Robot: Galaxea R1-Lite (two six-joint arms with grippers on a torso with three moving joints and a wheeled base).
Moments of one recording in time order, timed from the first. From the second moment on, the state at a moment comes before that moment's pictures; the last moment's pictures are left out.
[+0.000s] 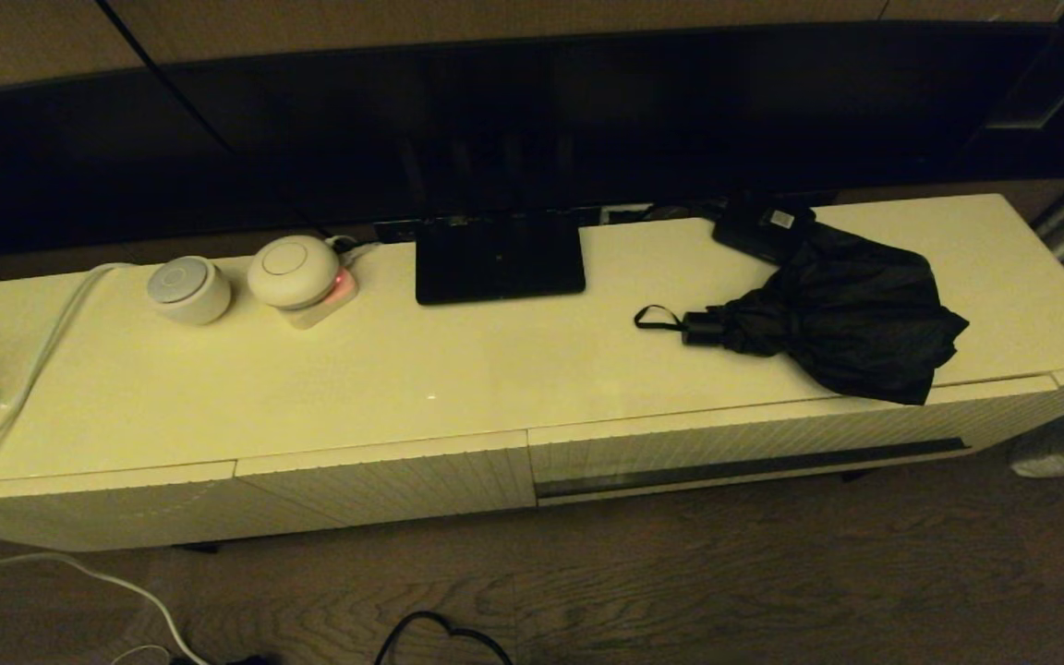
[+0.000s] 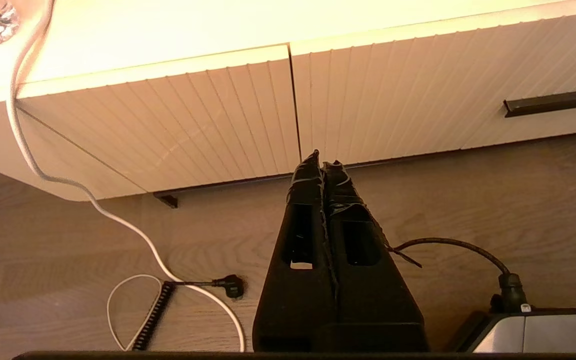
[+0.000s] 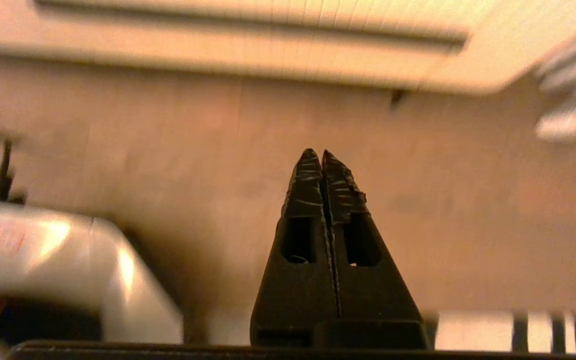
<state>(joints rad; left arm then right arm) 0.00 0.00 0.00 0.00 -0.01 0.05 0.00 0.02 -0.08 0.20 0.04 -0.10</state>
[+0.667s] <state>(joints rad) 0.00 0.00 0.00 0.00 -0.01 0.05 0.00 0.00 0.00 0.00 0.04 -0.07</state>
